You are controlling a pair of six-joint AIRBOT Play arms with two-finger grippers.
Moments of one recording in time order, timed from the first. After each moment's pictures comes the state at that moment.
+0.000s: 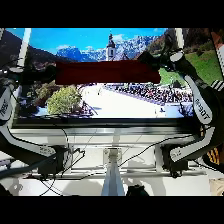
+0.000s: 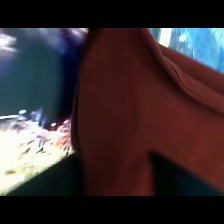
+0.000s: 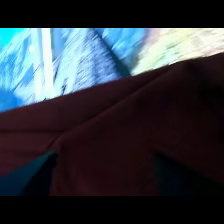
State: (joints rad) left arm 0.31 -1.74 1.19 0.68 -0.83 -1.00; right arm 0.07 -1.72 1.31 -0.71 0.63 1.29
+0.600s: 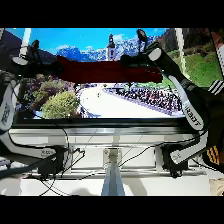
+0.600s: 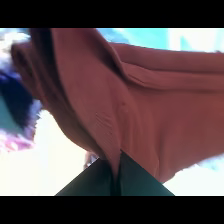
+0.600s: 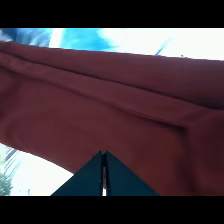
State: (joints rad) left arm 0.20 -1.54 1.23 0.80 -0.96 -0.98; right arm 0.34 -1.72 1.46 -0.87 0.71 1.33
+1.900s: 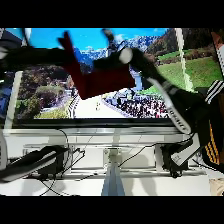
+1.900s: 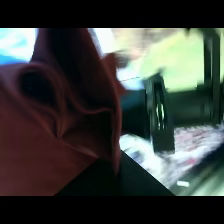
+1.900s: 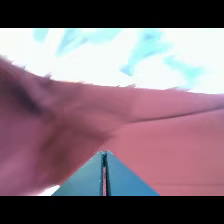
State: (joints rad) left arm -0.02 -1.23 1.23 0.59 -1.09 -1.02; right arm 0.50 -1.78 1.71 -1.11 0.85 1.59
